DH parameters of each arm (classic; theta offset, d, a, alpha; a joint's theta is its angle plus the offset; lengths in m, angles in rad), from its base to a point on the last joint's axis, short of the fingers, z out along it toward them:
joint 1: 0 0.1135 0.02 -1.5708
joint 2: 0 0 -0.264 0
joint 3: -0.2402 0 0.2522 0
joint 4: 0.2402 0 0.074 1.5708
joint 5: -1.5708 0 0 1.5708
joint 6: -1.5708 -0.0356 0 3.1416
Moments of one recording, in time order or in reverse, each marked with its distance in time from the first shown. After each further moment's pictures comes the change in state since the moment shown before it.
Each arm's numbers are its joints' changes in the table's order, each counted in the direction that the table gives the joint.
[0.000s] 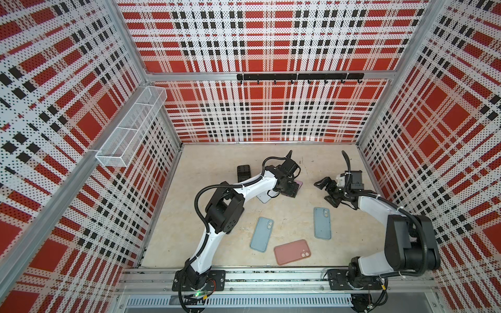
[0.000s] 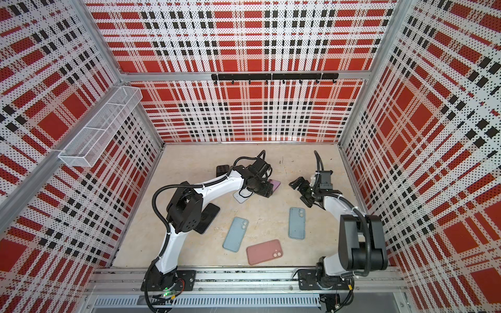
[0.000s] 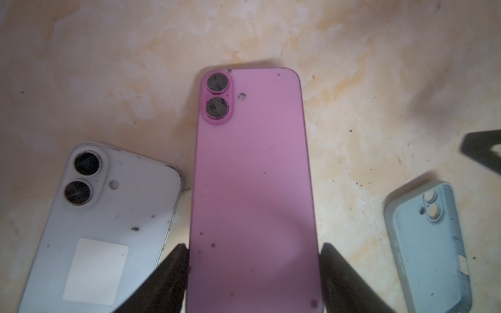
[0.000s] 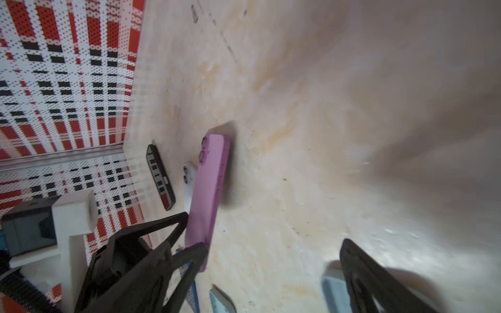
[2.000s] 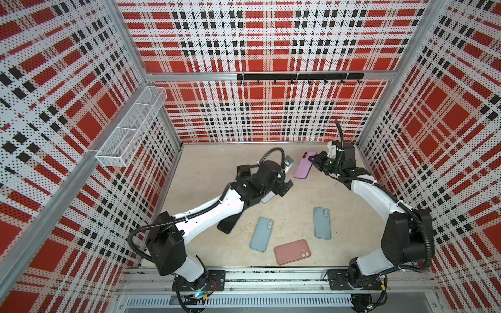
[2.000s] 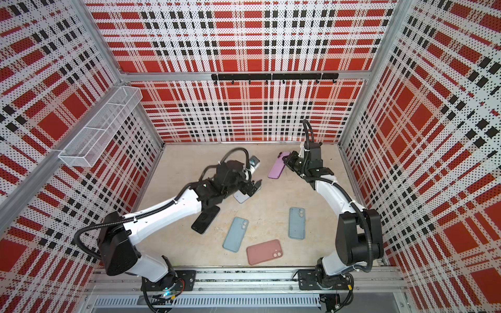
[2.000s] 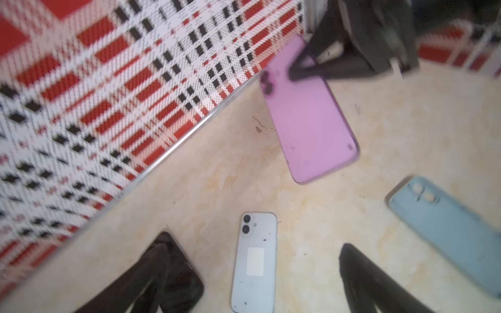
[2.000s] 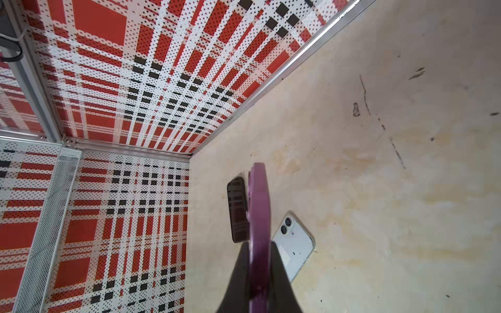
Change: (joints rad) left arm -0.145 -0.675 0.641 -0.555 0.407 -0.681; right arm 0.121 0.017 -0.425 0.096 -0.130 0.042
